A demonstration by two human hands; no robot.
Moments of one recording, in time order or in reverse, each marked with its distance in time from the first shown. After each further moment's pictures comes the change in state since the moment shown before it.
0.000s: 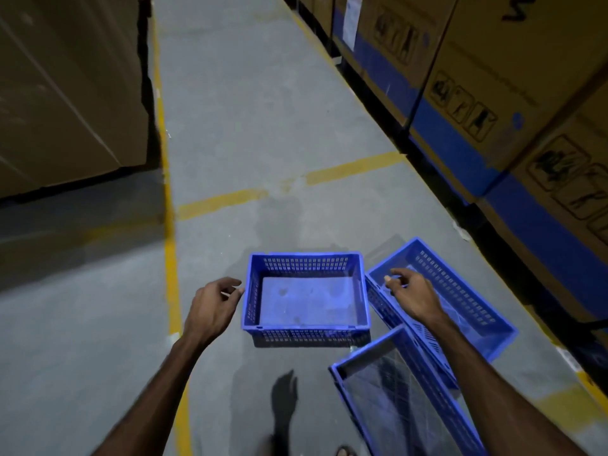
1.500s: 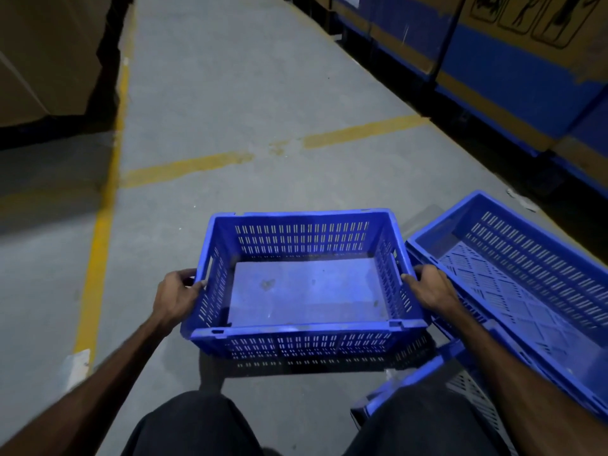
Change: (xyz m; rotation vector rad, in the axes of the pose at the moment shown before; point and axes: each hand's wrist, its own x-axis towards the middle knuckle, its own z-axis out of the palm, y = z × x) left_hand 0.207 -0.323 0.293 -0.115 0.088 -0.095; right_hand 0.252 0.266 0.266 -0.288 0.134 -0.047
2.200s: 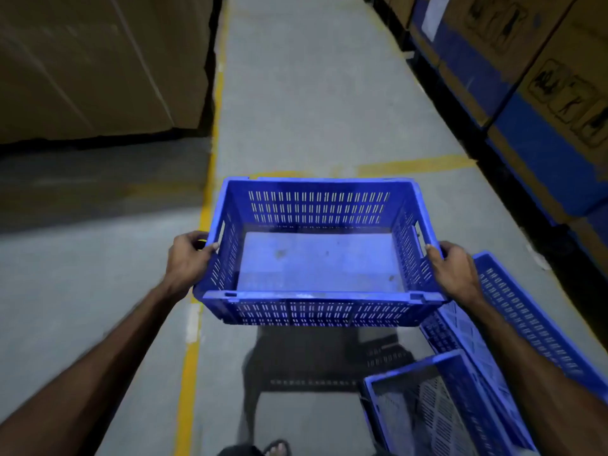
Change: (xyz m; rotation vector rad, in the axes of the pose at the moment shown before) left_hand -0.123 0.177 -0.303 -0.222 0.183 -0.139; right_hand -0.105 -0.214 -0.255 0.139 0.093 -0.192
